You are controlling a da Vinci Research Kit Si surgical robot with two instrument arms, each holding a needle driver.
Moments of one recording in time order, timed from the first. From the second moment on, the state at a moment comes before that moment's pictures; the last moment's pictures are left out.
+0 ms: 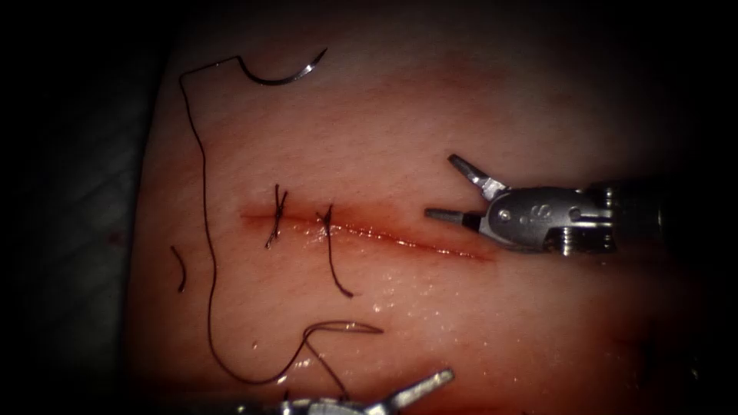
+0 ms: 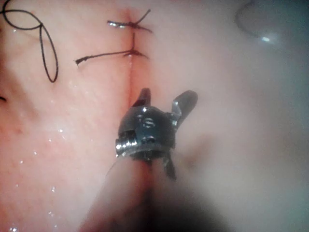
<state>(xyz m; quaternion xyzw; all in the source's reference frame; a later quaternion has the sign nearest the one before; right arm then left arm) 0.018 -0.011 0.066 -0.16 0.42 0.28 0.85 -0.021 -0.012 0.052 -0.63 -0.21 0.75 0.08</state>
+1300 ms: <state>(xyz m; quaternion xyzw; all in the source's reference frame) 0.018 -0.012 0.066 -0.15 0.43 0.26 0.85 -0.016 -0.004 0.067 -0.44 -0.14 0.89 -0.02</state>
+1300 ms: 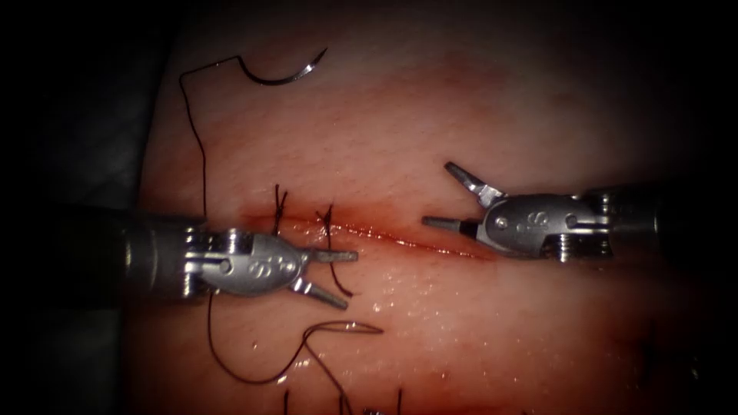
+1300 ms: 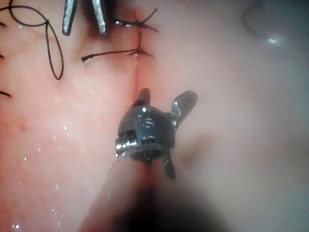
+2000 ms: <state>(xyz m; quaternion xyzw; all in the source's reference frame) 0.018 -0.013 0.066 -0.15 0.43 0.26 0.85 -0.017 -0.006 0.072 -0.39 -0.12 0.91 -0.05</state>
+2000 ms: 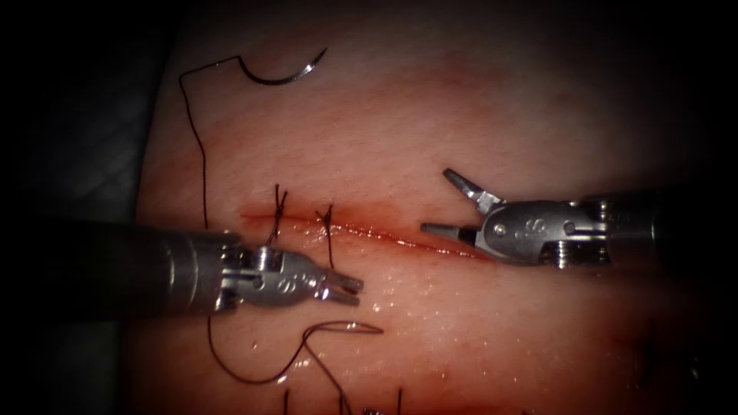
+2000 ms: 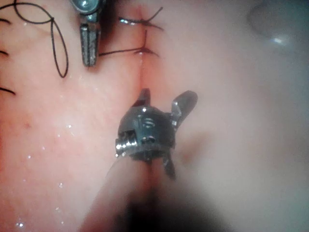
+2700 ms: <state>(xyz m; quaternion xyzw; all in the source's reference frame) 0.026 -0.016 0.067 -0.12 0.48 0.15 0.85 -0.012 -0.003 0.069 -0.45 -0.10 0.89 -0.04</state>
